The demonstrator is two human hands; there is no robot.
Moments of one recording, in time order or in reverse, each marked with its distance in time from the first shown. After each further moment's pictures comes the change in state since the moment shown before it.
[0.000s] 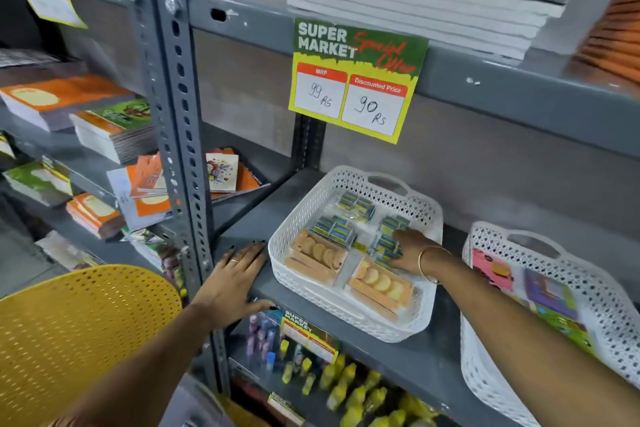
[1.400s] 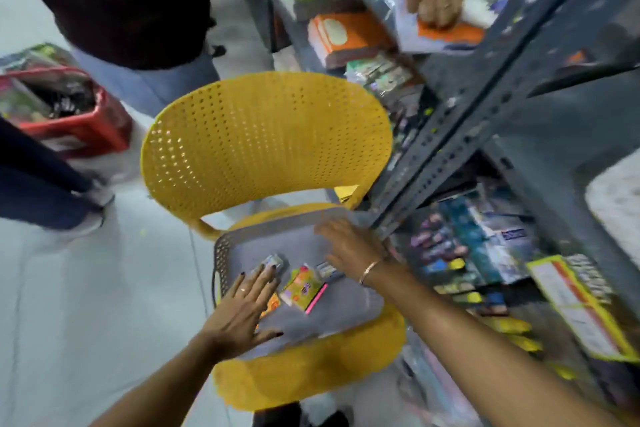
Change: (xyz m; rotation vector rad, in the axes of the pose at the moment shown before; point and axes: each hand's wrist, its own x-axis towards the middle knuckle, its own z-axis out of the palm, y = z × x) left_hand -0.379 0.024 0.160 -0.320 -0.379 -0.614; right_hand -0.065 -0.366 0.229 -0.109 -0.278 -1.054
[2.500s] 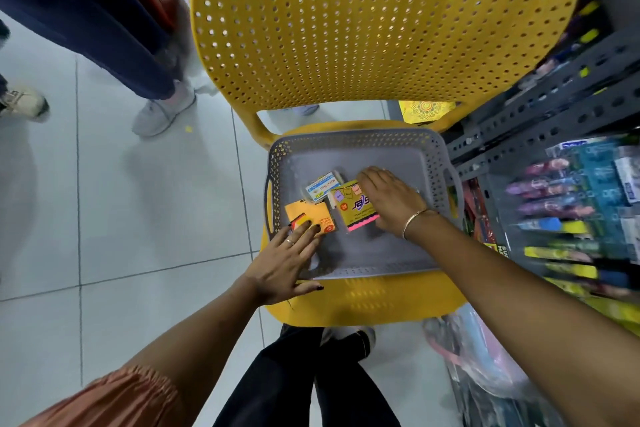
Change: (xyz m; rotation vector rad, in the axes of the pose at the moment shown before) left_hand -0.034 -0.018 0.099 0.063 -0.006 -0.035; right_hand 0.081 0.014 0.150 -0.276 -0.075 -0.227
